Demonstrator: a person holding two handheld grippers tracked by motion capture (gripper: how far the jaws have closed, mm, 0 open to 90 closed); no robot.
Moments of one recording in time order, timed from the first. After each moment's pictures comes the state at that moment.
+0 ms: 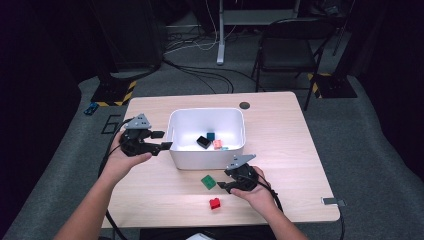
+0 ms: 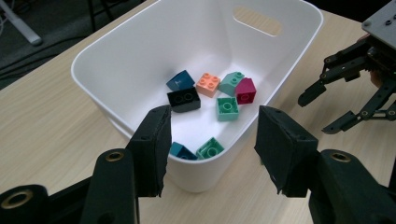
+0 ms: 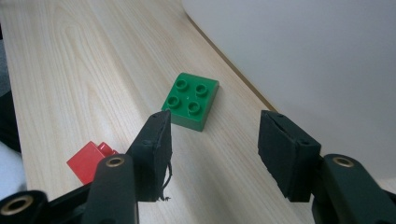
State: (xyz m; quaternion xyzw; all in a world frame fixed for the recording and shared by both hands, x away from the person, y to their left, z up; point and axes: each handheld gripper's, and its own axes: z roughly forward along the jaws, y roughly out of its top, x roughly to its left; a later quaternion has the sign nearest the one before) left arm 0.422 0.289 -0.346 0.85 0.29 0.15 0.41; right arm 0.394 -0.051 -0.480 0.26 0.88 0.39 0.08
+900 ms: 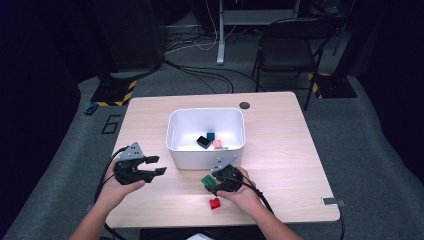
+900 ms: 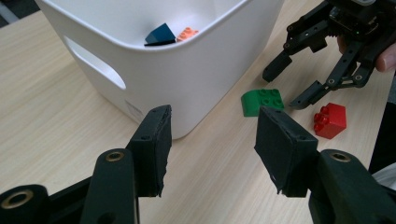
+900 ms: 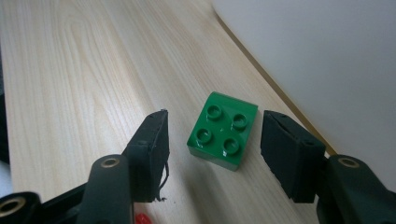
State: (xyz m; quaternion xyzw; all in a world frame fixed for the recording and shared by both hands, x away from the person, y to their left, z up) left arm 0.378 0.311 -0.410 0.85 0.29 0.13 0.42; right arm 0.400 -0.008 -0.496 0.23 0.90 0.37 0.06
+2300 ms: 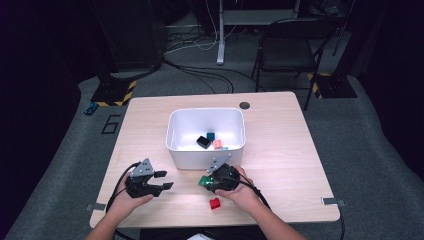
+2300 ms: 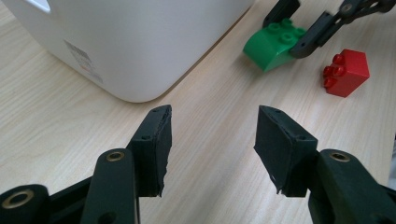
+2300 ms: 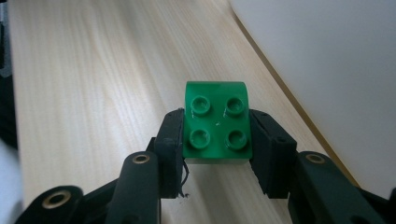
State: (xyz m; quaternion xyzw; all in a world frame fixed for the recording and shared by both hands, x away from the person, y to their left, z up) left arm 0.372 0.300 -0.472 0.86 0.27 0.11 0.41; right arm 0.401 -0.001 -0.485 0.20 0.91 0.35 0.05
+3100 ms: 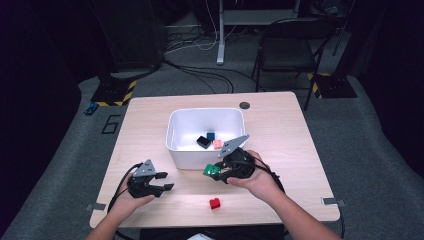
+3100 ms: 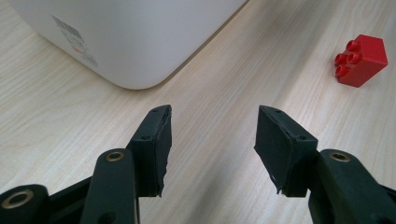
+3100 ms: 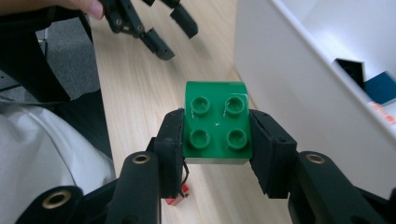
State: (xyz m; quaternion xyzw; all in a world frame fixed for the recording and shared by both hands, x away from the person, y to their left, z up) left arm 0.376 0.300 -0.483 0.87 0.28 0.10 0.40; right arm 0.392 -0.034 -0.384 0.18 0.91 0.38 0.04
